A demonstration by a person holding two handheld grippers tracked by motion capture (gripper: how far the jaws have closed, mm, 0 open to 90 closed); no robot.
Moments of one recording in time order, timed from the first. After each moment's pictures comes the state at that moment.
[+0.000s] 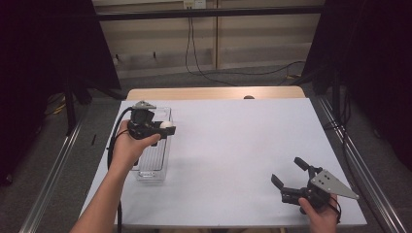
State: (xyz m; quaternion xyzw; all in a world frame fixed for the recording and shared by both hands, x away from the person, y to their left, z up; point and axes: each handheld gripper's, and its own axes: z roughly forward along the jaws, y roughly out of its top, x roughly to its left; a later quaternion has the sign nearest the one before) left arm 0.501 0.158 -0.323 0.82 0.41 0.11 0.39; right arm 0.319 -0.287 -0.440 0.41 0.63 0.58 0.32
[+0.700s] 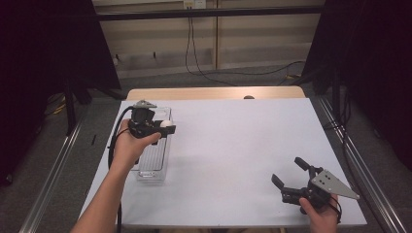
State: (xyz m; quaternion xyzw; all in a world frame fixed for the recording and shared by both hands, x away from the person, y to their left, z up) left arm 0.505 0.157 -0.325 0.81 0.41 0.12 0.40; right arm 0.319 -0.288 -0.440 0.40 0.63 0.58 0.32
